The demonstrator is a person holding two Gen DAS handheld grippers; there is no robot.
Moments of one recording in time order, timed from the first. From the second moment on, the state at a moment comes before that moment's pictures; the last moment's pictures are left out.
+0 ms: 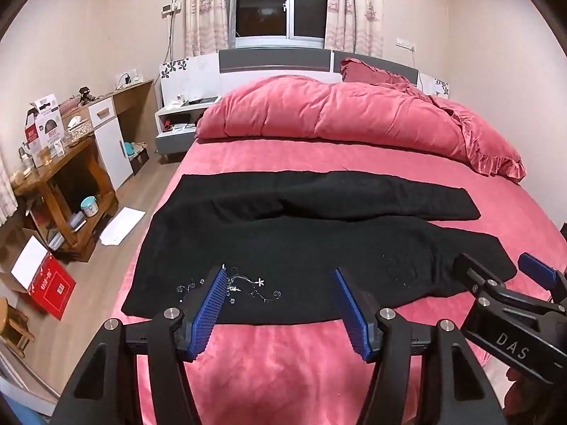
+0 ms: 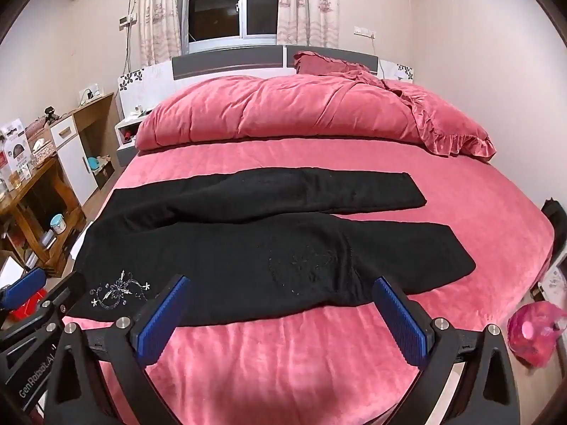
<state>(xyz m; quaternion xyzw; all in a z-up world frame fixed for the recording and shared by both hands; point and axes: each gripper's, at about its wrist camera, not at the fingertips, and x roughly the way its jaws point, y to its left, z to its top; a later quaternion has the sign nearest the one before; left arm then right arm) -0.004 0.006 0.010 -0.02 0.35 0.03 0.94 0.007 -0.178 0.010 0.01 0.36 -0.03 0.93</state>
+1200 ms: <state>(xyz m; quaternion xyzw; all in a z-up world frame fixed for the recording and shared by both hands) -0.002 0.011 0.008 -0.02 0.35 0.04 0.94 0.010 -0.182 0.009 0.01 0.36 -0.04 0.93</state>
